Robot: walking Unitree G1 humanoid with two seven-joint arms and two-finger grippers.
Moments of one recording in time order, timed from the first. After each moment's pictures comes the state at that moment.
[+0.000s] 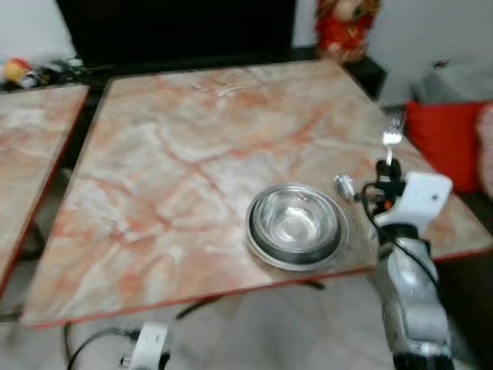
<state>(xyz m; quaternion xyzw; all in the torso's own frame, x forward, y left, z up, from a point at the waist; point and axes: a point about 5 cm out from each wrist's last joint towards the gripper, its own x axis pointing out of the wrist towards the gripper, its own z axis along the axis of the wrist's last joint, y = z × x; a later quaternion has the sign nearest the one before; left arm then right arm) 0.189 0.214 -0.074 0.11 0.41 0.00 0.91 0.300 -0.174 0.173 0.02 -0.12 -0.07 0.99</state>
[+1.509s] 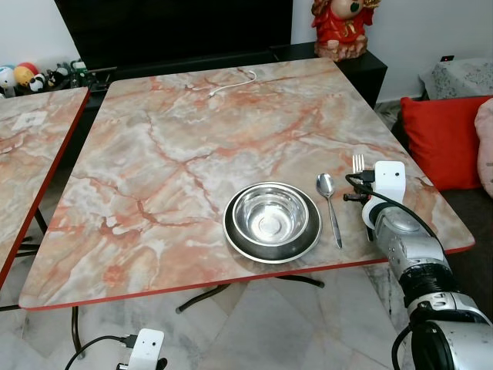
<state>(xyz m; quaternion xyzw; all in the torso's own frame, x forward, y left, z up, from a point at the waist) 0.186 0.214 -0.075 0.10 0.42 0.00 0.90 0.376 -0.211 0.126 0.00 0.17 -0.04 0.99</state>
